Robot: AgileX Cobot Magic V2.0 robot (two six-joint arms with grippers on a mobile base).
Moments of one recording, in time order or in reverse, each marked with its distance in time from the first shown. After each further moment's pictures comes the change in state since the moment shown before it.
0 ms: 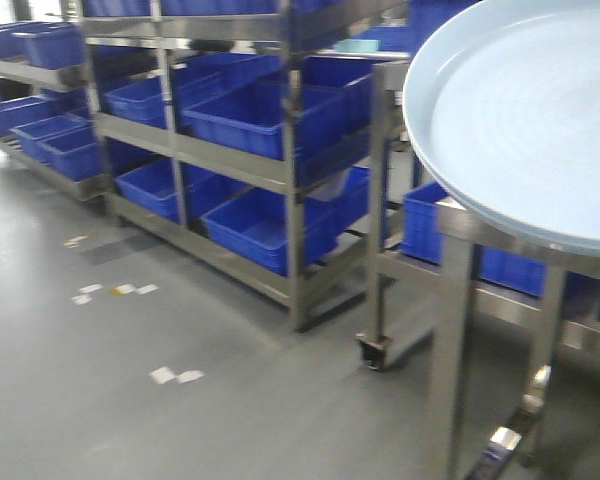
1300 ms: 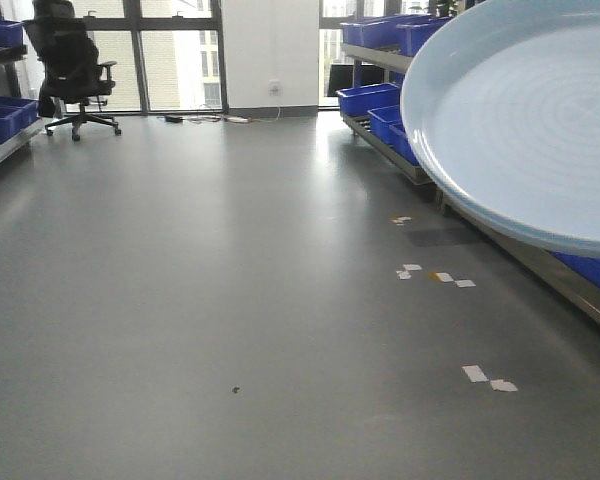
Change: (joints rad) left arm 0.000 -0.002 0.000 0.000 0.000 0.000; right arm 0.000 0.000 0.000 0.000 0.002 0.000
